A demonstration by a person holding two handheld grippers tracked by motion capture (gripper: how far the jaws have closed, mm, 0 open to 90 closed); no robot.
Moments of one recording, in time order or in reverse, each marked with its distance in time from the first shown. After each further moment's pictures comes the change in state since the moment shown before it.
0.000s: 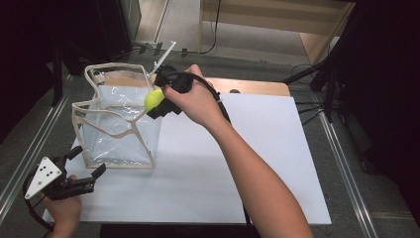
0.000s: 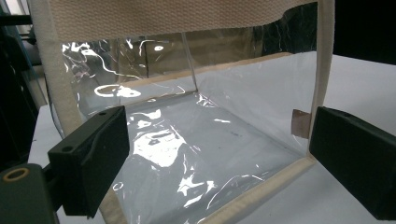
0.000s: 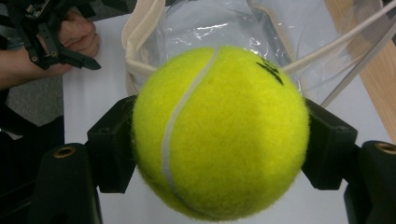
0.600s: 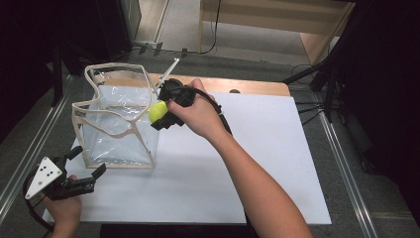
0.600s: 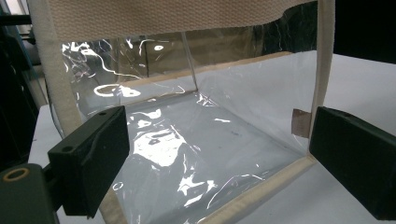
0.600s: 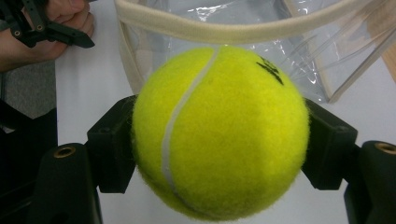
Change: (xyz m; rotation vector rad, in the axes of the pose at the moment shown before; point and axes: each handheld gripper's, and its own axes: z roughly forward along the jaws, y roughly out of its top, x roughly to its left) left arm 0.000 0.000 0.000 0.003 0.002 0.000; right arm 0.006 -0.025 0.022 0.013 0.000 0.012
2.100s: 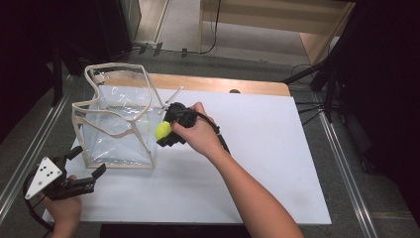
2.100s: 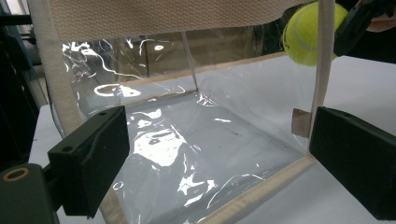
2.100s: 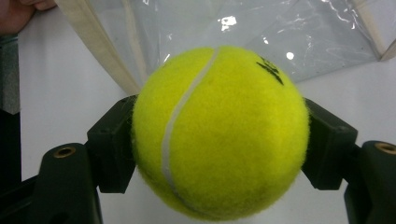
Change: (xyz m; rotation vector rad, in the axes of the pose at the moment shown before) left arm 0.000 0.000 0.000 -0.001 0.000 0.001; right arm -0.004 -0.047 0.064 0.004 0.018 0.057
